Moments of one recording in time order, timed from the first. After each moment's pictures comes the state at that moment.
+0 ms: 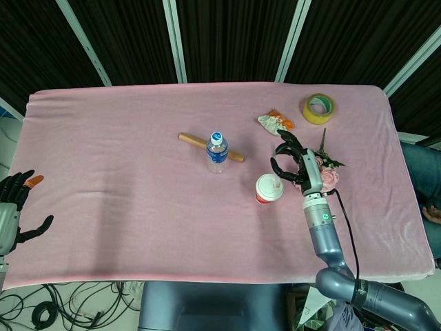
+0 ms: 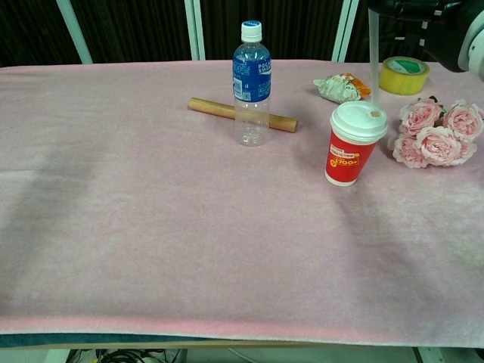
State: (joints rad) left arm -0.15 -1.08 -0.10 -1.71 1.45 1.46 -0.08; right arm 0.57 -1.55 0.51 -1.60 -1.04 1.06 0.64
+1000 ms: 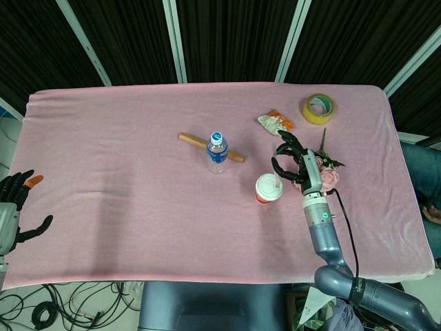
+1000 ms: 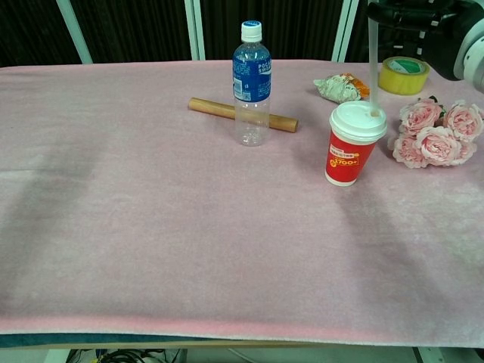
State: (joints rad) left arm -0.15 -1.08 -0.10 -1.70 1.45 1.46 -0.08; right arm 0.57 -1.57 0.51 -1.53 -1.06 1.04 0.69
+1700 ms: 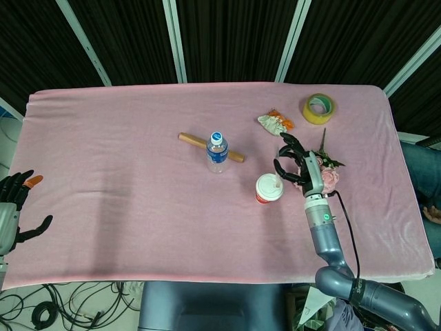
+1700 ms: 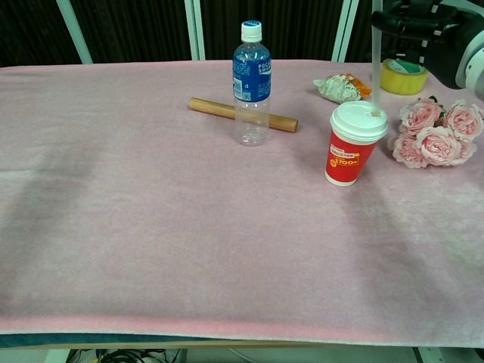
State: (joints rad) left arm -0.15 -1.08 -0.10 -1.70 1.44 1.46 -0.08; right arm 0.56 -1.58 0.50 -1.50 -1.07 1.04 0.73
